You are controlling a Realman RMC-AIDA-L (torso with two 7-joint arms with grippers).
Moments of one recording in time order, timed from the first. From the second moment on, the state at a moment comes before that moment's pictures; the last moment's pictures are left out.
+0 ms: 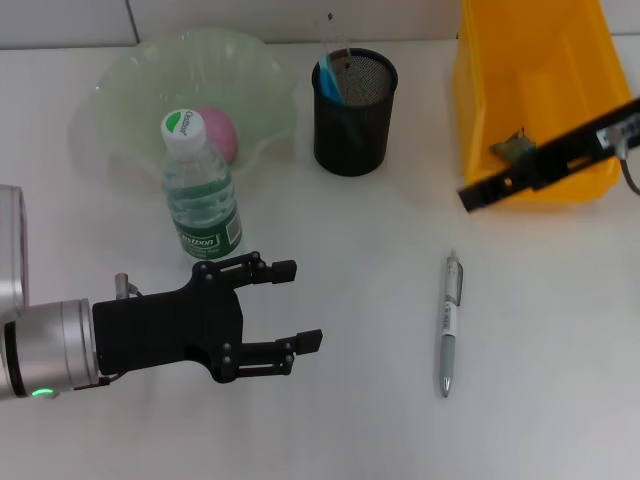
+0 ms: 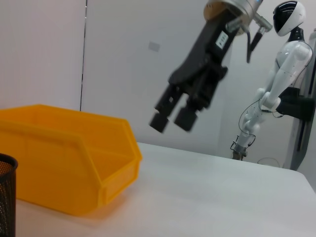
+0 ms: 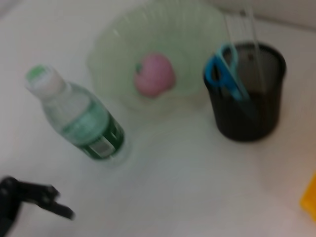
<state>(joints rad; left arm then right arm) -0.31 -2.07 1.22 0.61 1.55 1.53 -1.04 0.59 2.09 -1.18 -1.66 -2.47 -1.83 2.83</state>
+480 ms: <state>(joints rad) -0.31 -2.07 1.22 0.61 1.55 1.54 -1.04 0.59 2.09 -1.36 -1.60 -2.59 -1.79 2.92</state>
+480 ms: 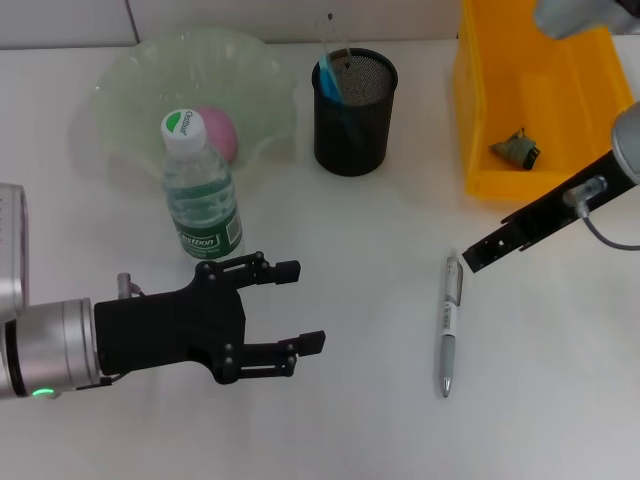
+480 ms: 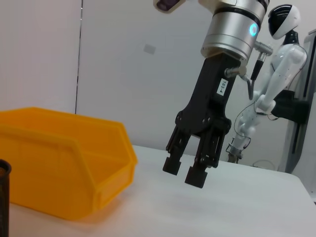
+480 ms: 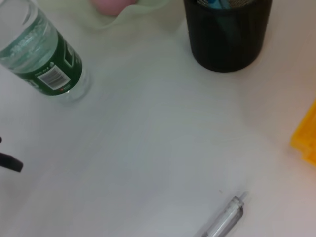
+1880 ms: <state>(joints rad) -0.31 -2.07 1.22 0.60 1.55 1.54 -1.04 0.73 2.09 -1.45 -1.09 -2.60 -1.48 2.96</state>
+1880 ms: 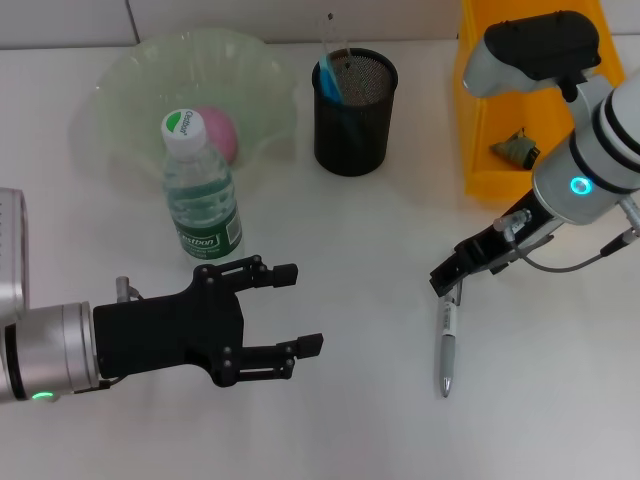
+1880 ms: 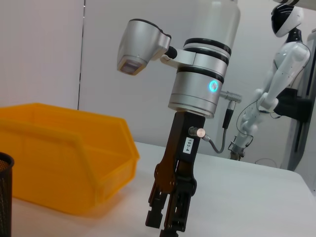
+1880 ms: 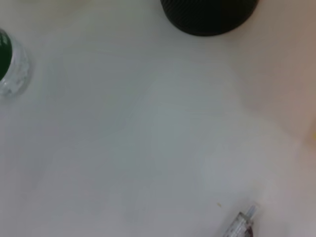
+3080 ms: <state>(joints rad) -0.30 -2.07 1.21 0.58 1.55 1.53 -1.02 0.76 2.09 -1.47 -1.02 -2.60 -1.43 2.96</state>
